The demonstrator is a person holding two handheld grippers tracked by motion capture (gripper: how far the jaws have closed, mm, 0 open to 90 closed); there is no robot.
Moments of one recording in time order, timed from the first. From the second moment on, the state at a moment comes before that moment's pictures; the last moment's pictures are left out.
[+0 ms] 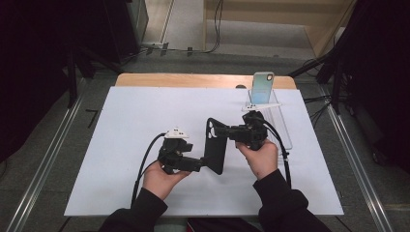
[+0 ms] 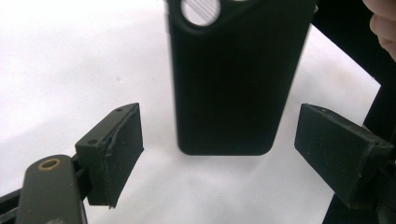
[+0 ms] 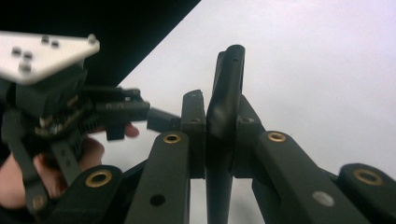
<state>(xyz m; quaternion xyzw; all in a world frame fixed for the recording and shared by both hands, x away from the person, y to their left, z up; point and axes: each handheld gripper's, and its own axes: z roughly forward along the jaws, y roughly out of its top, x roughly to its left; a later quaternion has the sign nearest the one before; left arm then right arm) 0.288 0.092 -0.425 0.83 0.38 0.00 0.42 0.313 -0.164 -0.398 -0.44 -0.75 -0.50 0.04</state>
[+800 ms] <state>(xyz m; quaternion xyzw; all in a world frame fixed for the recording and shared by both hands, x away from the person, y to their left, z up) 0.308 0.109 -0.398 0.84 0.31 -0.03 0.43 0.304 -0.175 -0.397 -0.34 -0.79 -0.51 0.05</state>
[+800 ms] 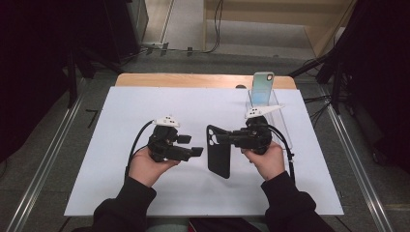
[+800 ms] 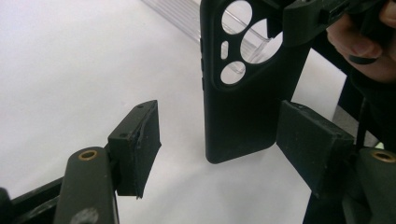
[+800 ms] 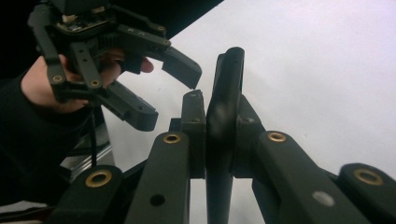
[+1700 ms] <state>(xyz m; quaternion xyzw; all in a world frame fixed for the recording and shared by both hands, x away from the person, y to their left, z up) 0.315 0.109 -0.398 0.85 0.23 -0.06 0.47 0.296 -0.159 -0.399 -0.24 -0.82 -0.52 0.09</state>
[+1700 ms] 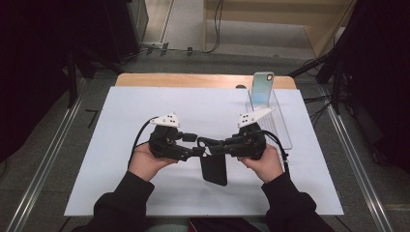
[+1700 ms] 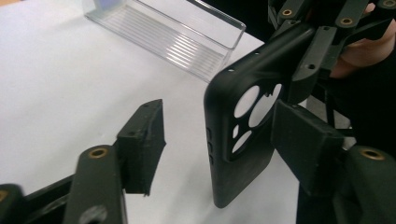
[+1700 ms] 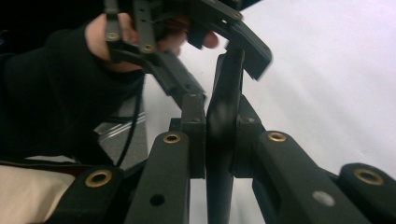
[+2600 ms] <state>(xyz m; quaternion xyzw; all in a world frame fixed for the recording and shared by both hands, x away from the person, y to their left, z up) 0.315 0.110 -0.394 0.85 0.19 -0.12 0.48 0.300 -0.168 -0.400 -0.24 -0.80 -0.54 0.09</state>
